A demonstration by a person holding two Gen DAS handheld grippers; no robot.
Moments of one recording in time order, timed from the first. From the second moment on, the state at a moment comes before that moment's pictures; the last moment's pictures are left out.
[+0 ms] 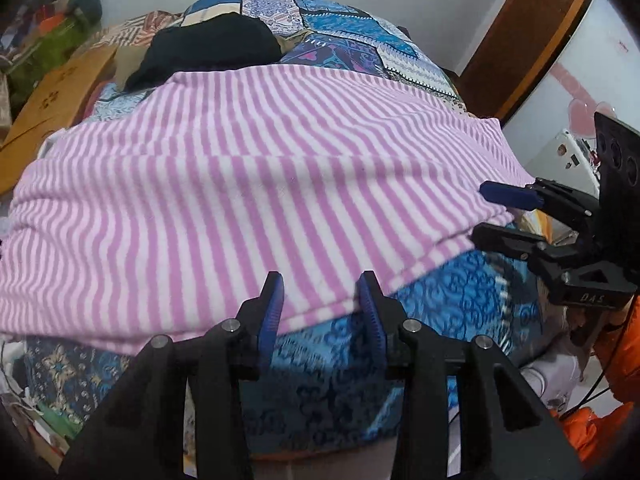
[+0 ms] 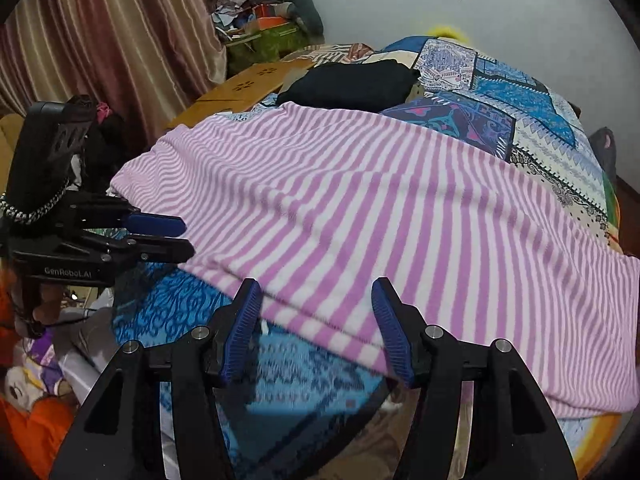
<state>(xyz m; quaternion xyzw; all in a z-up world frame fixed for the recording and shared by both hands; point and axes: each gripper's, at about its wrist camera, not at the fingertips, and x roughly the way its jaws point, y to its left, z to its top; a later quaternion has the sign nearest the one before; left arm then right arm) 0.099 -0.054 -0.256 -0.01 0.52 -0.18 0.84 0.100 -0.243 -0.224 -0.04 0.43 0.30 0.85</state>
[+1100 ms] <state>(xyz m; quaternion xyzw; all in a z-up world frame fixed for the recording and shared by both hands) 0.160 -0.043 -0.275 0.02 0.51 -0.10 0.85 0.116 -0.334 -0.236 0.03 0.45 0.21 0.87</state>
